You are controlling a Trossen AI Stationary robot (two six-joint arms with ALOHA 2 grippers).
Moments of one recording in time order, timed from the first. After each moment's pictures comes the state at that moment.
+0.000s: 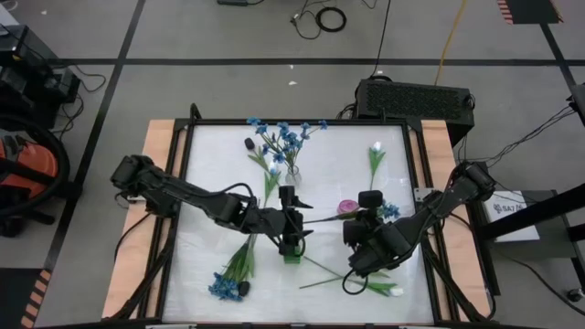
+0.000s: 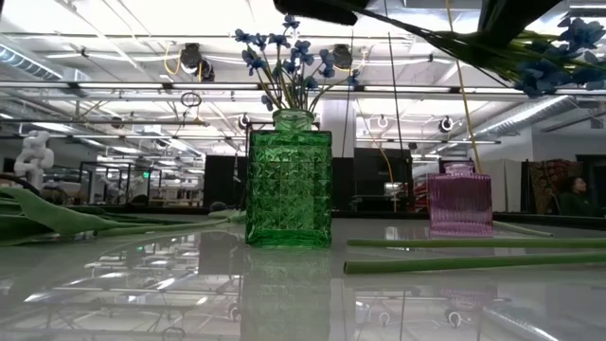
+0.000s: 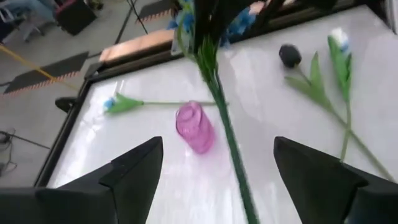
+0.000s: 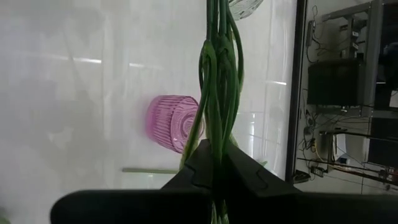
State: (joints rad) left arm -0.31 1.69 1.35 -0.21 -0.41 0.11; right arm 0.60 1.68 1.49 -1.52 0.67 0.56
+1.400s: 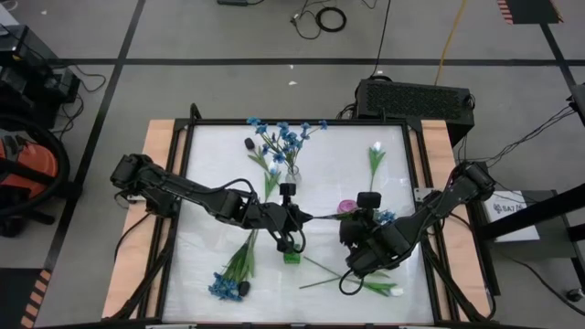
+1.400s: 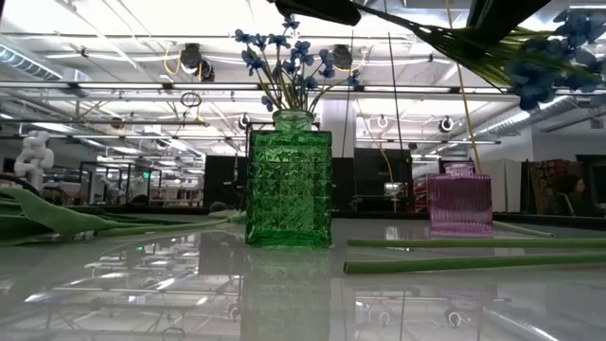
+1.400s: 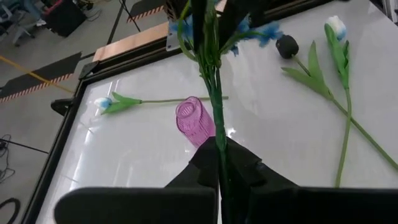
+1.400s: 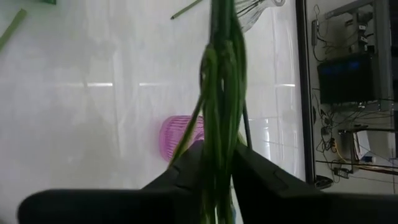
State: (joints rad) left arm -0.28 1.68 1.35 -0.24 -0.37 0.17; right arm 0.59 1.68 1.49 -1.43 0.68 0.63
